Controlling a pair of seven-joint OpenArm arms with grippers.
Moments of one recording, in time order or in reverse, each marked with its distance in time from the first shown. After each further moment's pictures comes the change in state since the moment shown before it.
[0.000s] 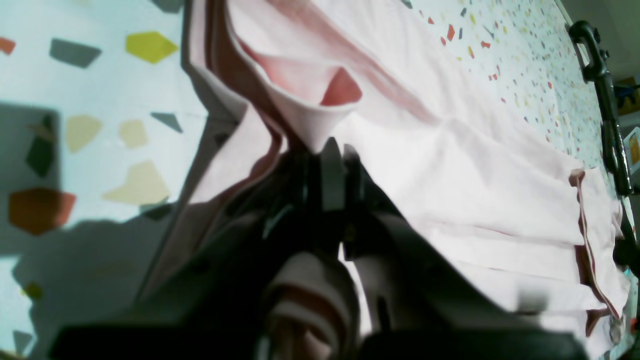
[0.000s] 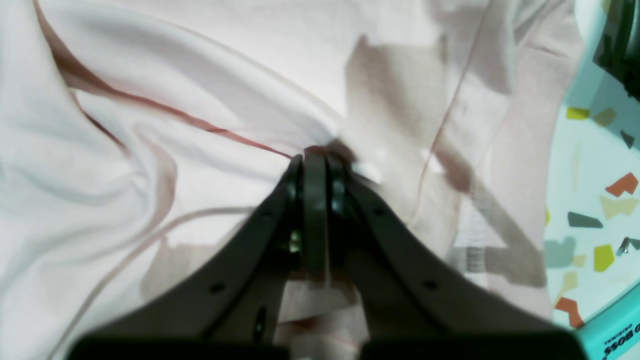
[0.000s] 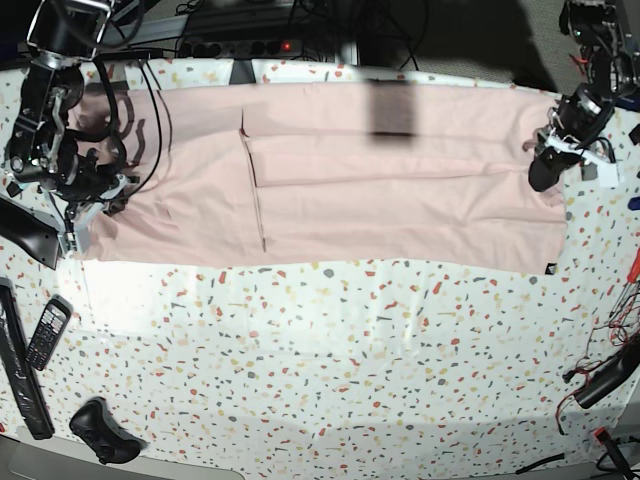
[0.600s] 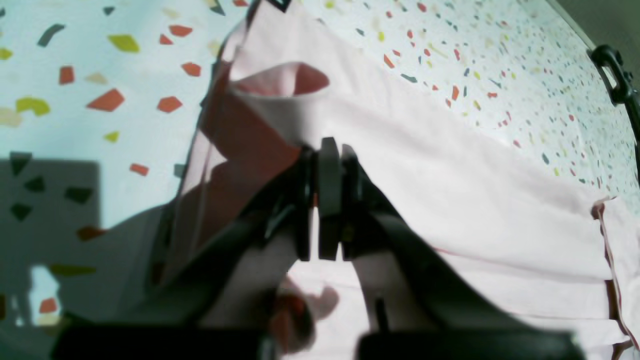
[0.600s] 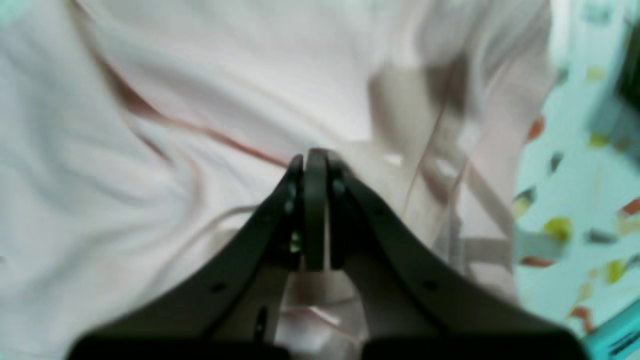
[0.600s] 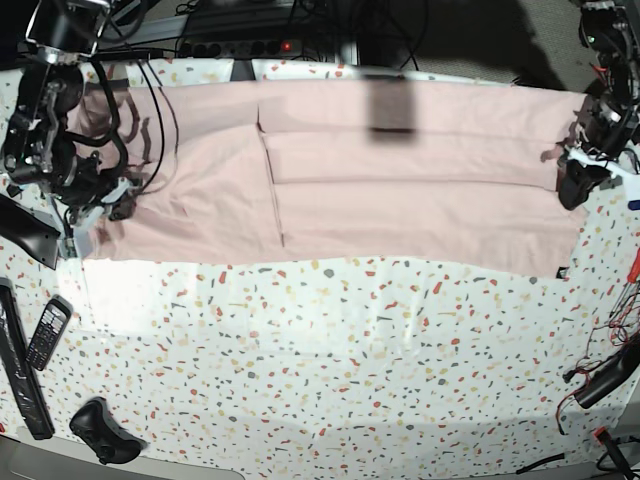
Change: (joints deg) left arm -0.8 0.3 -5.9 6.5 5.1 0.4 -1.0; right arm -0.6 -0.1 0.0 9.4 9.6 3.1 -4.0
